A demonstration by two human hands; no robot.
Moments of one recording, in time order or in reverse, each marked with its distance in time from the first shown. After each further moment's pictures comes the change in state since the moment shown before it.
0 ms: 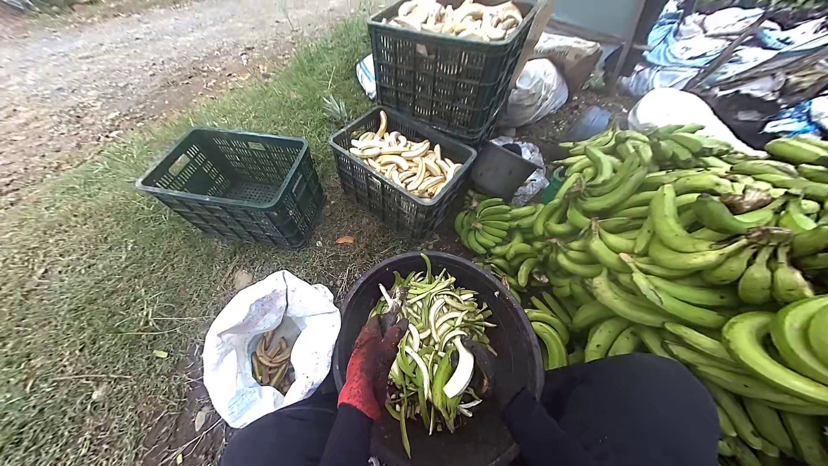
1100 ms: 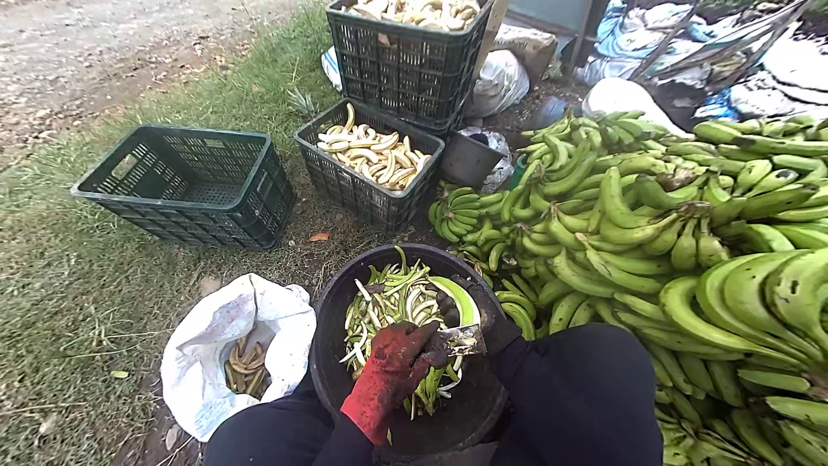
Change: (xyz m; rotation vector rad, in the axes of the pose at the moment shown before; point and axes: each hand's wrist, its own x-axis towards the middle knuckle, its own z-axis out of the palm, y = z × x) left_hand -0.030 0.017 0.051 0.422 -0.158 0.956; right_hand -0.055 -0.109 0.031 0.251 -0.516 -0.032
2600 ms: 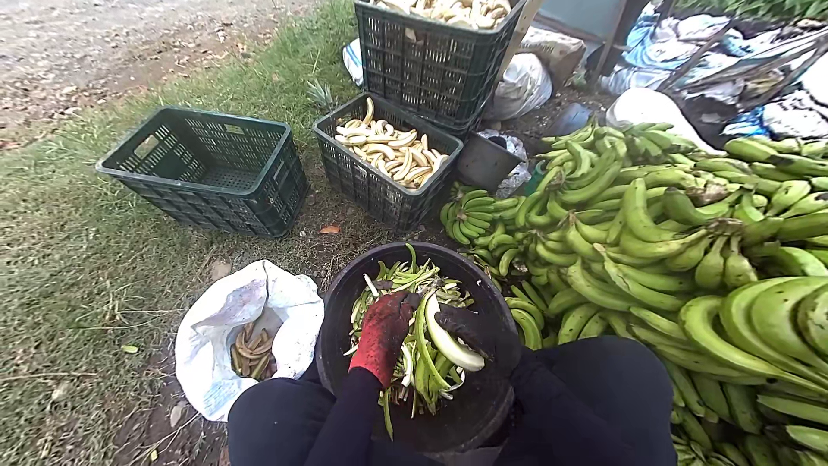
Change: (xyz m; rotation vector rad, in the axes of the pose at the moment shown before) left_hand 0.033 -0.045 -0.001 -0.022 0.024 -0.516; right_hand -0.011 0.028 -0.002 -1.113 -0.132 0.022
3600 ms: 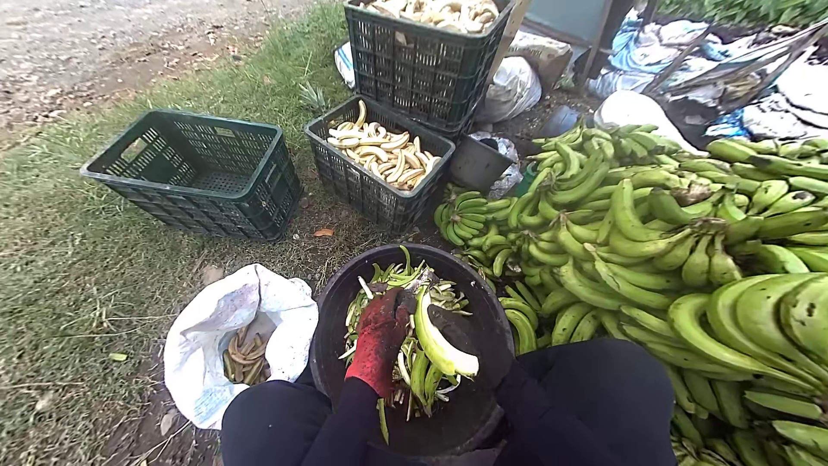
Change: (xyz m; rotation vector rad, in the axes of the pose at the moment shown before) left_hand -0.004 0.009 0.000 -0.044 0.141 -0.018; right_hand -0.003 -0.001 0.028 0.186 0.166 -0.082
